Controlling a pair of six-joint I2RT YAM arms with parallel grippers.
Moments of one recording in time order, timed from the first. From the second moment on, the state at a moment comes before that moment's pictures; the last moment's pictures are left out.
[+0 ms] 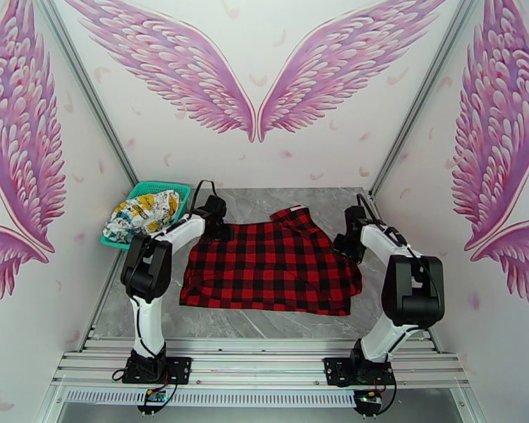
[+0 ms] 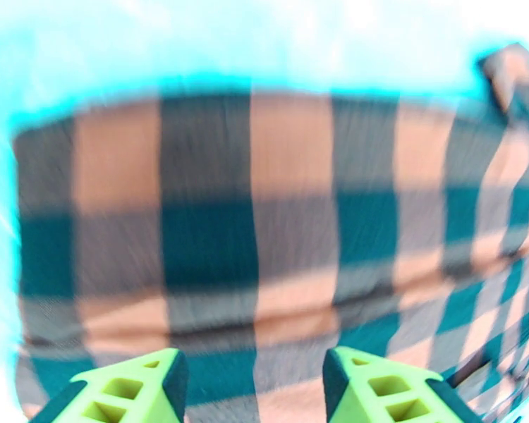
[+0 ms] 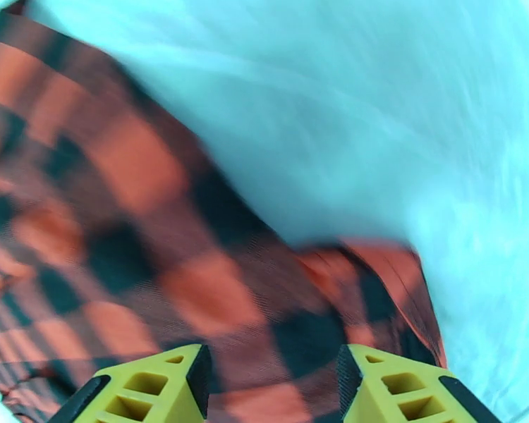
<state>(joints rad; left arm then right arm) -0.31 2.07 1.64 -0.63 0.06 -0.30 -0.06 1.75 1.31 -0.76 -0.05 0.35</state>
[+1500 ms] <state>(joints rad) -0.17 2.48 2.16 -0.90 -0.01 -0.12 -0.01 2.57 2.33 -0.86 -0.51 -0.11</state>
